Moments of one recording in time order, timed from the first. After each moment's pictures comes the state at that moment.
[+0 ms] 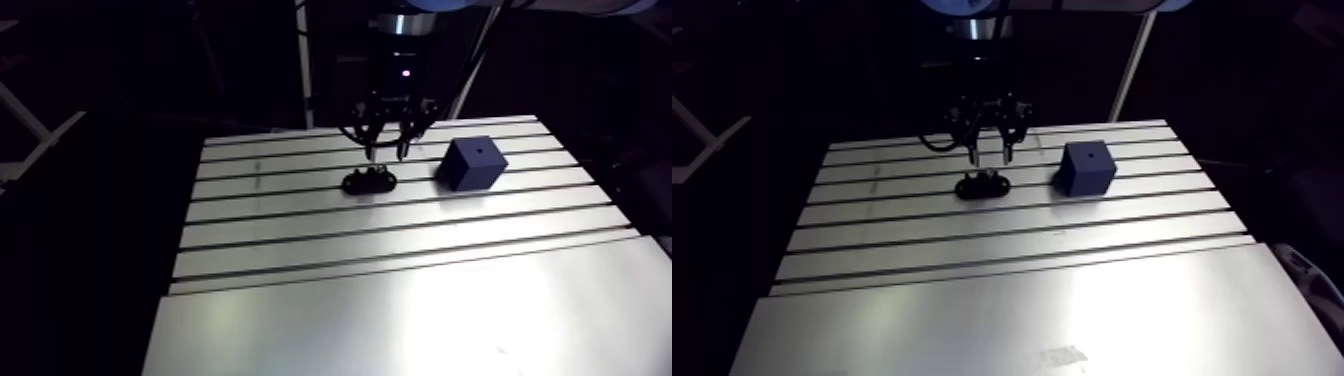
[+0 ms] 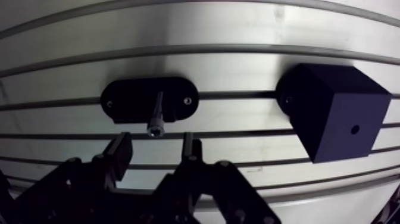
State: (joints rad) arm -0.15 -1.14 1.70 -1.95 -1.60 -1.69
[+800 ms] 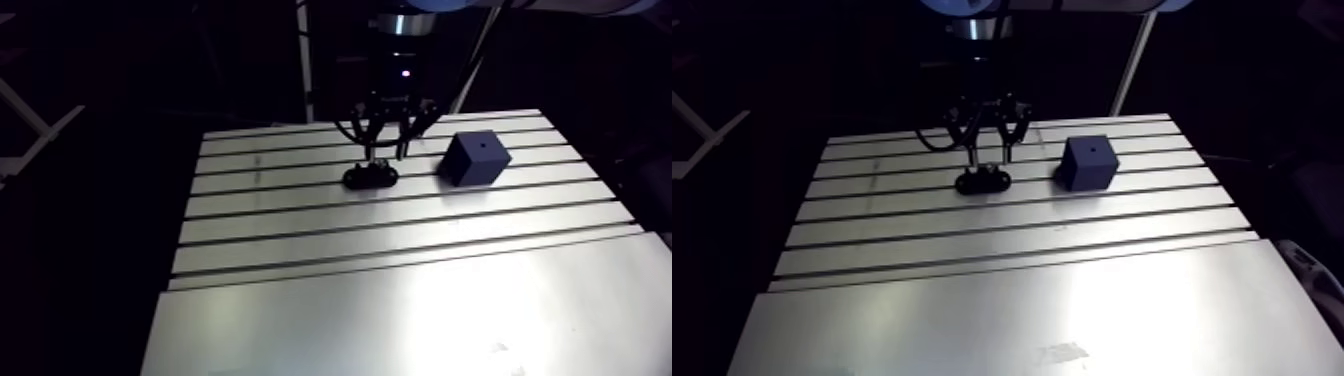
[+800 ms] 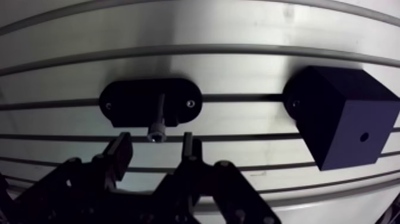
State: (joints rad) arm -0.14 -1.12 1.70 -1.95 -1.59 -1.70
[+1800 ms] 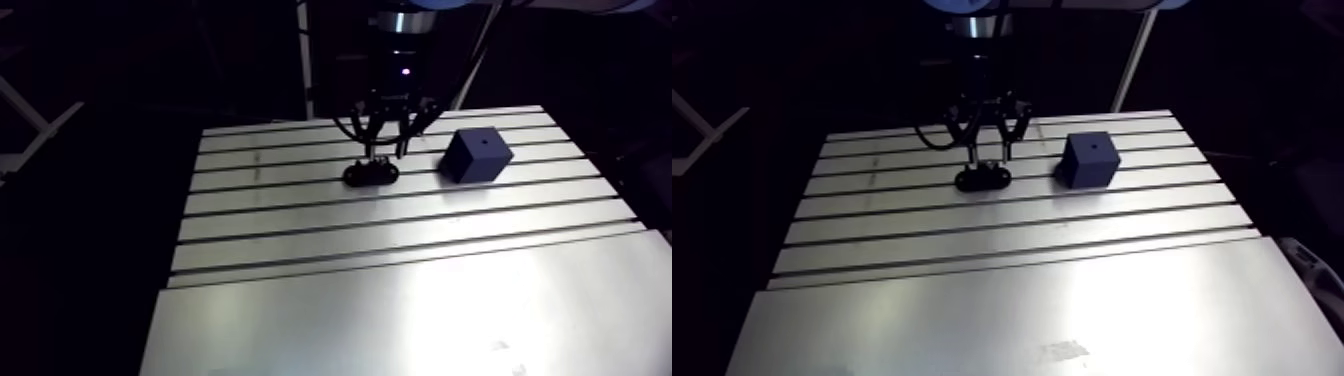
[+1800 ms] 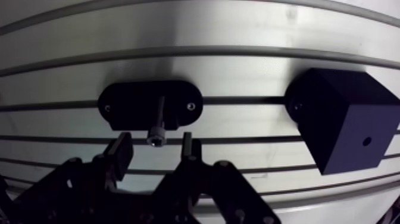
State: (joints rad) arm -0.14 -1.11 1.70 -1.95 -1.59 -1.70
